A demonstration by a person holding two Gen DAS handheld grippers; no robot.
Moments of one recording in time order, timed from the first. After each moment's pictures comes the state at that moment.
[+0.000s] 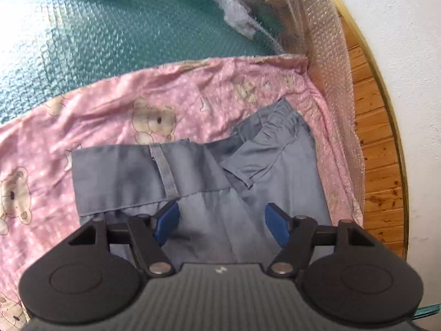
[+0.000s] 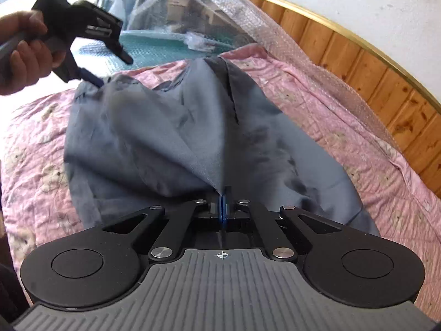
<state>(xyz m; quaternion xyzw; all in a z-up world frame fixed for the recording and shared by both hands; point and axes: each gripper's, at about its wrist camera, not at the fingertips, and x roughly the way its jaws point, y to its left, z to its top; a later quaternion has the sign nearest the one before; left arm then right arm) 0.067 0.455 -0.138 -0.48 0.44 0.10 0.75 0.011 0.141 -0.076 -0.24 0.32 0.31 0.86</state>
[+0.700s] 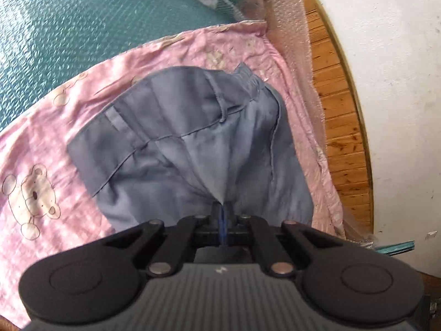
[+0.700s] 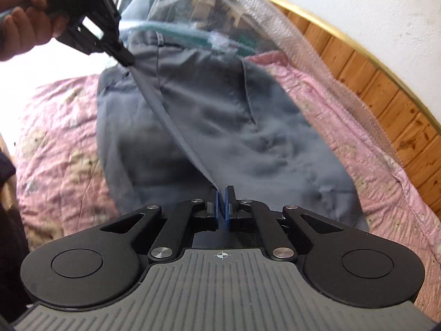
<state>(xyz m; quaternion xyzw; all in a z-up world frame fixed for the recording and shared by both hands) -0.004 0.487 -0.134 -0.46 0.46 -0.02 0.76 -0.053 0.178 -0.099 -0.30 0.33 0.32 0.83</state>
